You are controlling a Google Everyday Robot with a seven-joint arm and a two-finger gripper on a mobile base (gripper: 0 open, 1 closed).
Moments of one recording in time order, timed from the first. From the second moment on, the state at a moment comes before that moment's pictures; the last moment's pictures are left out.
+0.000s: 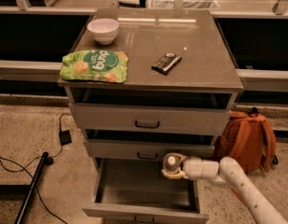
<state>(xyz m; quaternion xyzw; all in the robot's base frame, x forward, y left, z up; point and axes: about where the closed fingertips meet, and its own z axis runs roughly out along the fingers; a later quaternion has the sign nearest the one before) 0.554 -0.112 0.436 -0.50 0.51 0.38 0.58</state>
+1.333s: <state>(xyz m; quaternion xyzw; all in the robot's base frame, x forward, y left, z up) 0.553 -0.122 0.311 -0.52 0.54 0.34 0.57</state>
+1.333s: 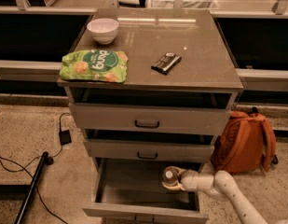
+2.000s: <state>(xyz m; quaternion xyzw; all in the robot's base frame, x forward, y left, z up) 0.545 -0.108 0.248 -0.50 0.56 0.36 0.55</state>
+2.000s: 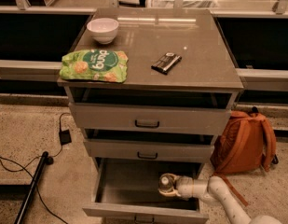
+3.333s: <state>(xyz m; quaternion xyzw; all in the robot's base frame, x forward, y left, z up) 0.543 -0.108 0.224 -0.48 0.57 0.38 0.55</state>
